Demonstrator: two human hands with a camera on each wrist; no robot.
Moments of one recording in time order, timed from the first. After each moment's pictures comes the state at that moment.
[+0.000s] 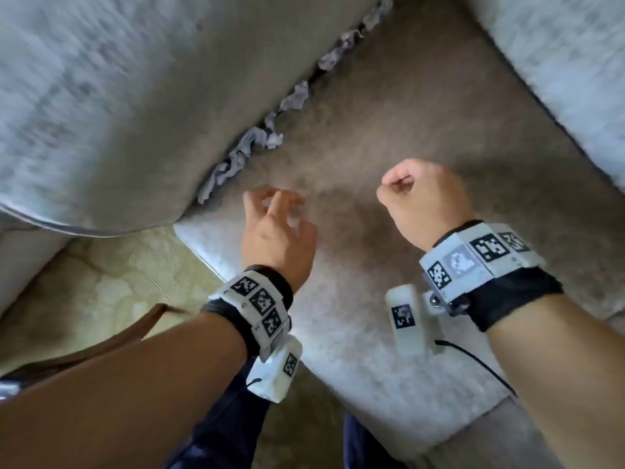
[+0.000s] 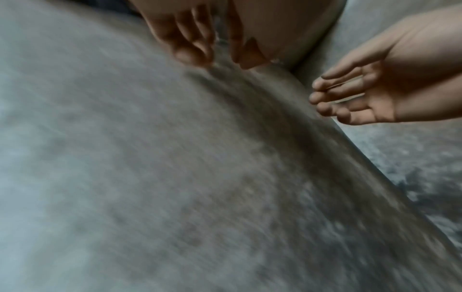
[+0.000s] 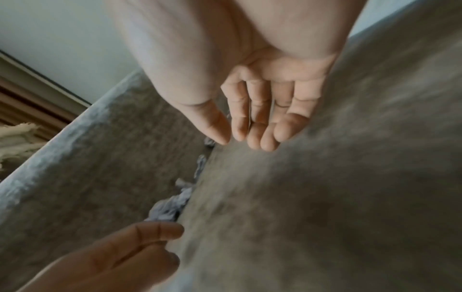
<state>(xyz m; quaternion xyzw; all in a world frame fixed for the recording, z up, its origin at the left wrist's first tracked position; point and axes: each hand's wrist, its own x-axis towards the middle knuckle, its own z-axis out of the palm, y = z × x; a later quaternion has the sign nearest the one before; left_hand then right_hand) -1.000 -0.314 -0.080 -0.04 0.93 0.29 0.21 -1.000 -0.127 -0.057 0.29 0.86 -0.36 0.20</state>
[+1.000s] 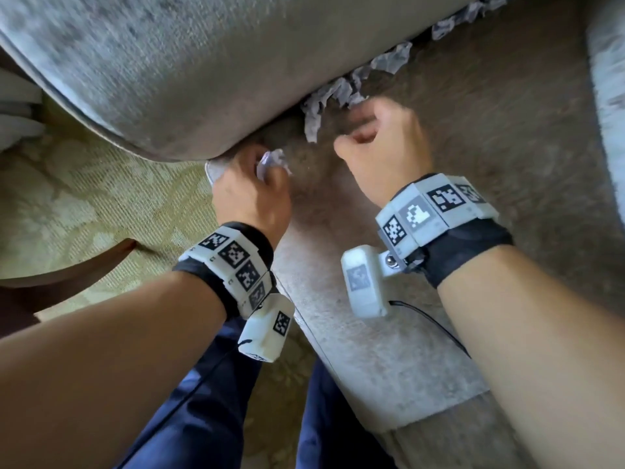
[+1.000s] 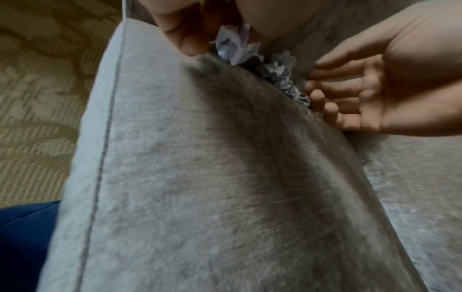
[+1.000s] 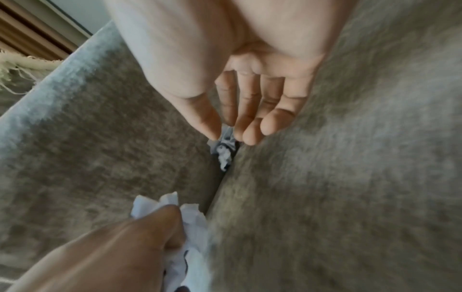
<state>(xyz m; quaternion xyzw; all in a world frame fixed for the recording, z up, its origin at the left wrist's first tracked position) -1.031 -0.402 -0.093 -0.24 0.90 0.33 0.16 -1.074 -0.256 -0.062 0.22 0.88 -0.35 0.22</state>
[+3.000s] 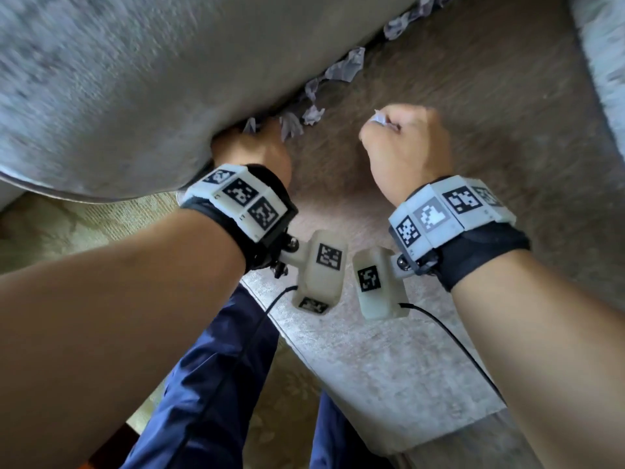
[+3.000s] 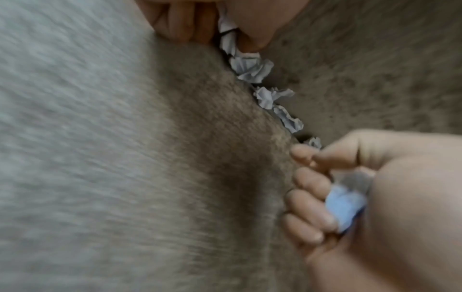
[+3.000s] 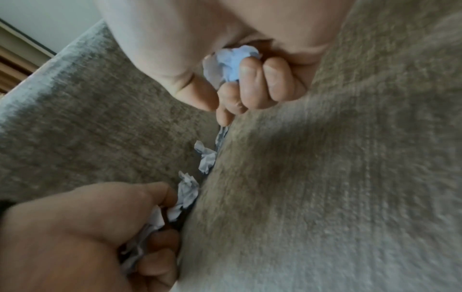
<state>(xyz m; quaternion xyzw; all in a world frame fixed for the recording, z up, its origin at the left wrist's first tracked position) -1.092 -0.340 -0.104 -0.36 0.82 0.39 0.21 -1.076 -0.189 -0.078 0.29 0.85 -0.40 0.18</state>
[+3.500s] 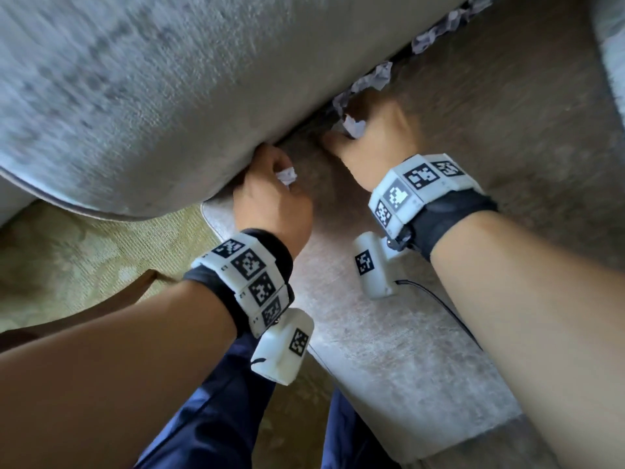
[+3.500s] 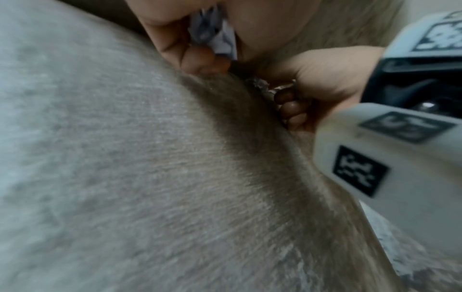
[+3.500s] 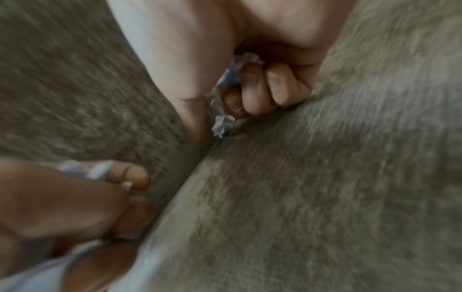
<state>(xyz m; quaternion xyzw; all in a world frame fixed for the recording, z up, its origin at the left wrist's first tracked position) -1.063 -0.368 -0.095 -0.20 0.89 0.36 0.20 -1.109 -0.235 -0.100 0.22 0.89 -0.35 0.22</state>
